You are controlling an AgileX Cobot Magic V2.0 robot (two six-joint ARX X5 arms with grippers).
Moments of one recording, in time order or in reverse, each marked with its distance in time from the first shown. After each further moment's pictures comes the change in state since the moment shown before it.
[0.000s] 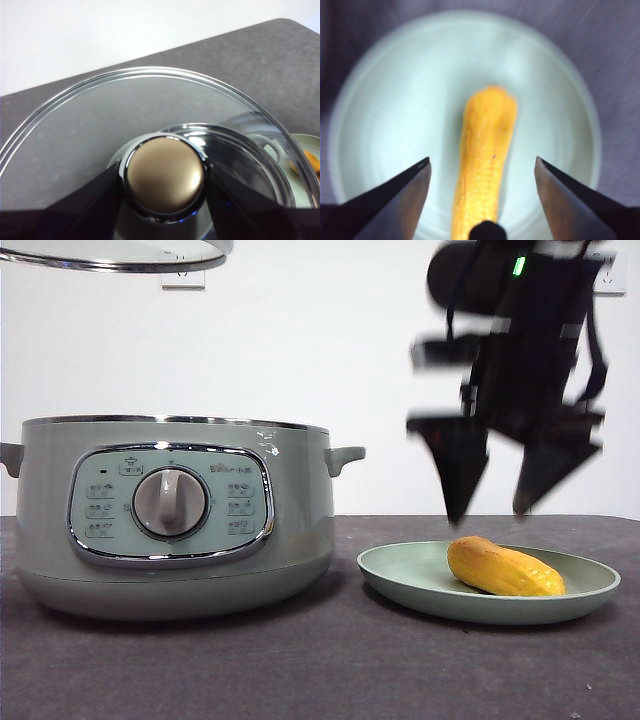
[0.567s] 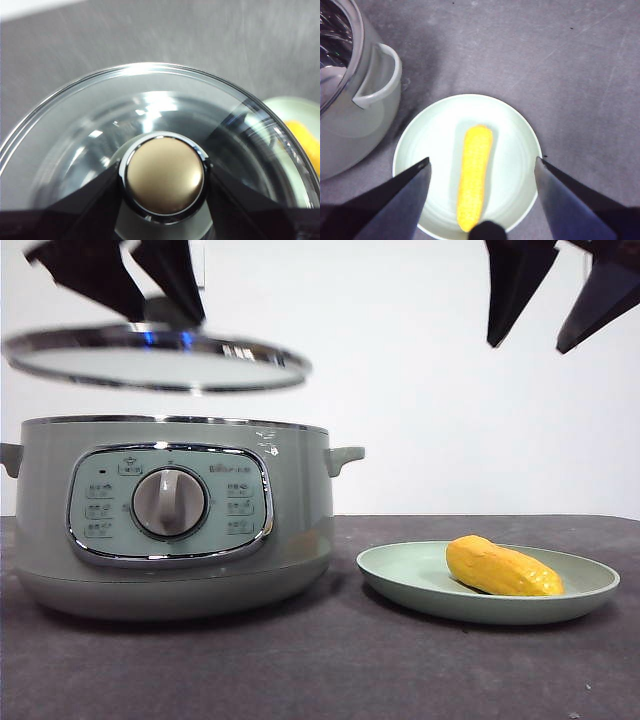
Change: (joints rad) left arm -0.027 0.344 0.000 0.125 0.107 -0.043; right arm -0.016 -0.410 0.000 -0.114 0.004 0.007
